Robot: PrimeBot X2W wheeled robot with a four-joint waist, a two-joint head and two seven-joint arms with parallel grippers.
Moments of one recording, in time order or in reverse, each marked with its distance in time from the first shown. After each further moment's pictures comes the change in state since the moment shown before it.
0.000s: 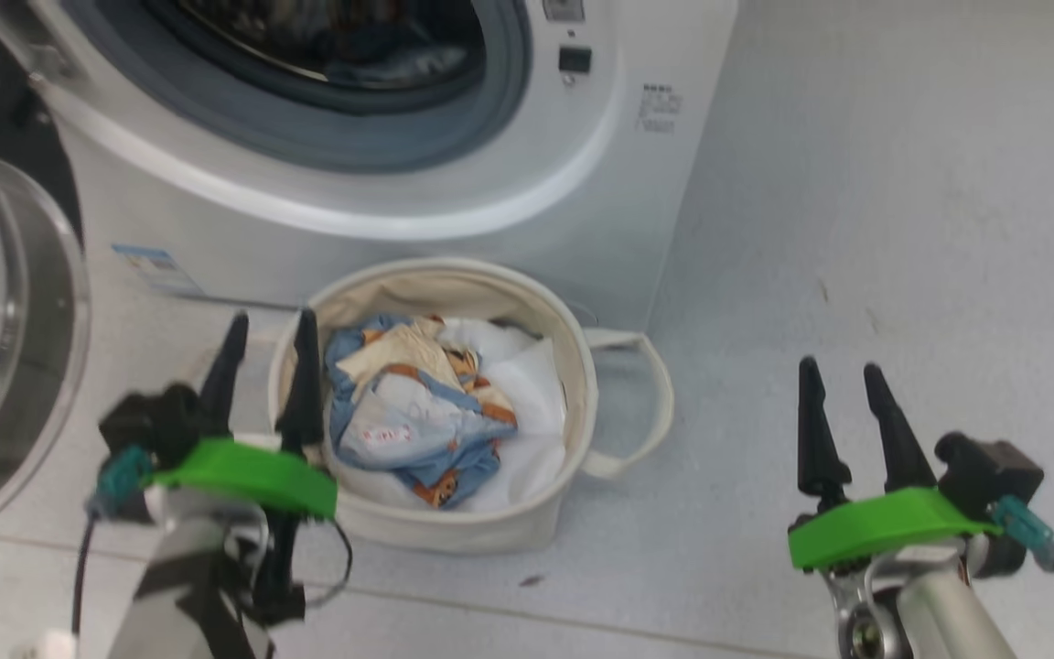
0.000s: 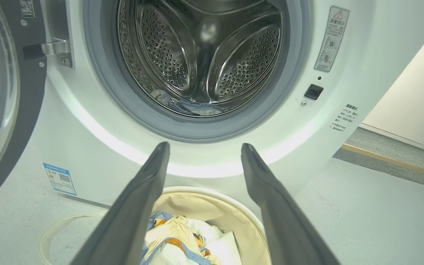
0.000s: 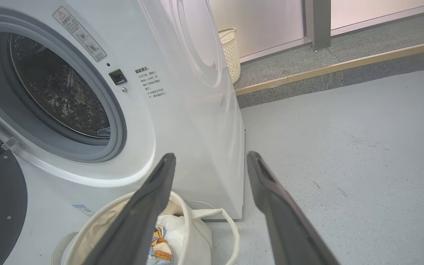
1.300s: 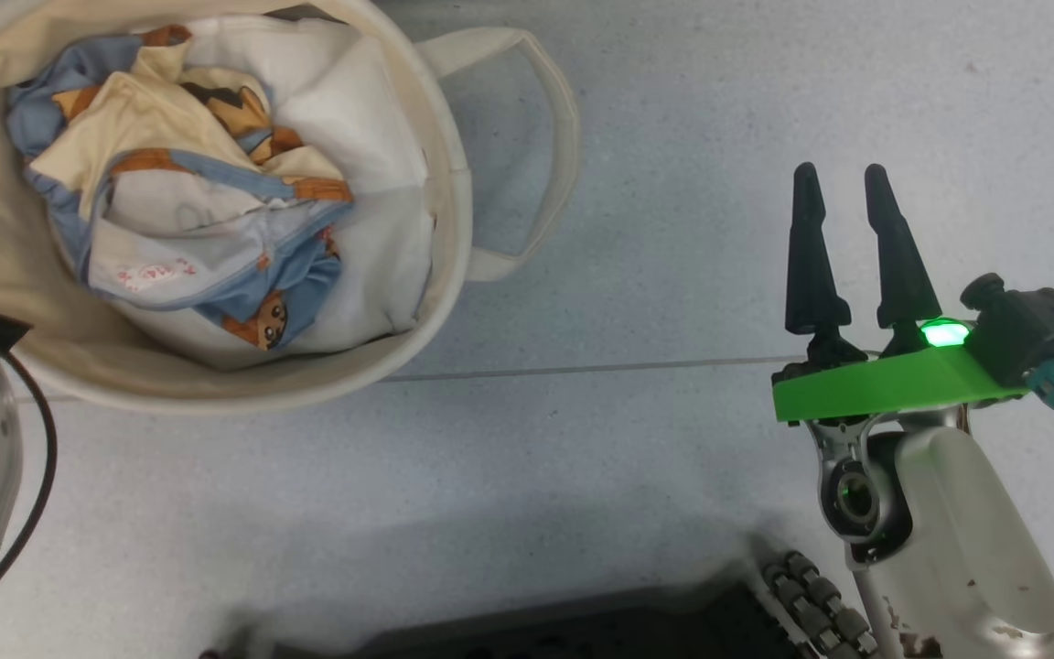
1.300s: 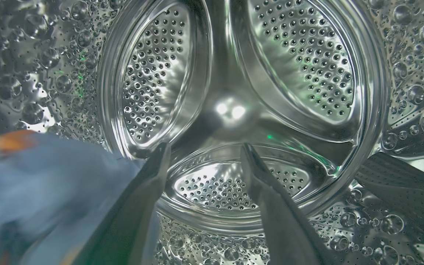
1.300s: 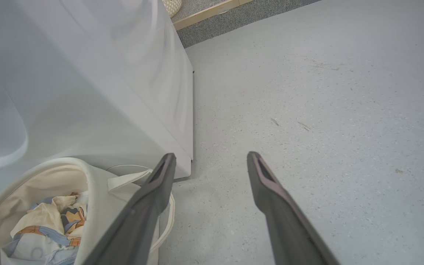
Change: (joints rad) left arm -1.183 0.103 0.256 0.404 -0.605 0.001 -0.001; right arm -0.211 0.000 0.051 -0.140 0.044 0.000 0.000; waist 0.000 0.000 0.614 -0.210
